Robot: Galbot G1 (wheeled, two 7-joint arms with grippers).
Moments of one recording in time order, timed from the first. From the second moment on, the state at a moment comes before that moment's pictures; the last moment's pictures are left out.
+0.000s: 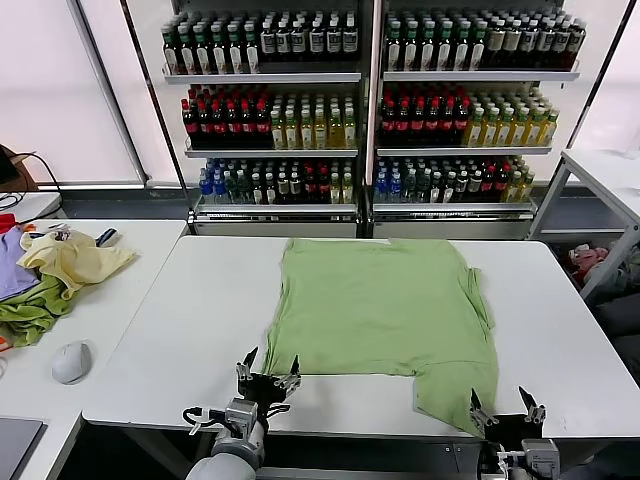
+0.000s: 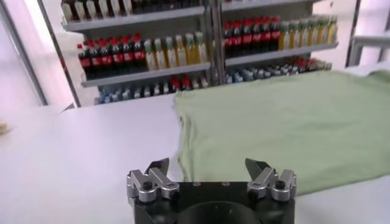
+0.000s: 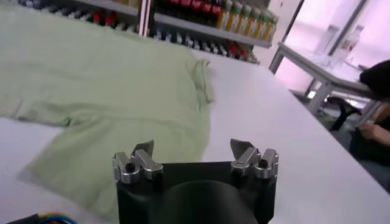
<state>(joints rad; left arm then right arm) 1.37 -1.32 -0.16 -2.04 -0.10 0.52 -0.30 -1.76 1.29 0.64 2.24 0.12 -0.52 0.16</state>
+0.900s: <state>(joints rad) 1.33 -1.29 -0.14 -1.99 -0.19 0.58 -0.34 -1.79 1.30 0.63 2.22 0.19 -0.57 0.13</state>
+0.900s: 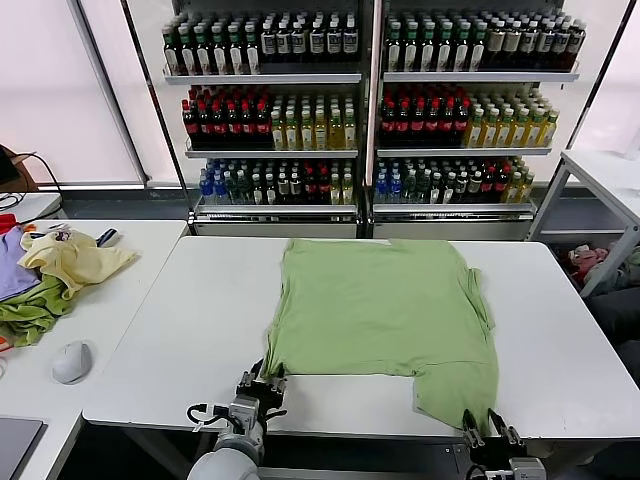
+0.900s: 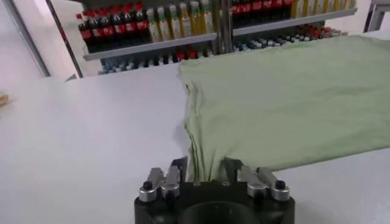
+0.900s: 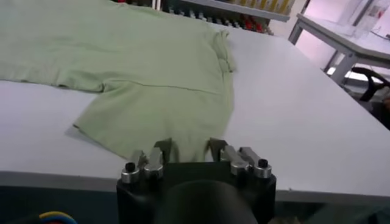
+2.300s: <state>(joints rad) 1.18 -1.23 -0.16 -2.00 -0.42 0.48 -0.33 -1.41 1.10 0.65 2.11 0.39 -0.42 0.13</state>
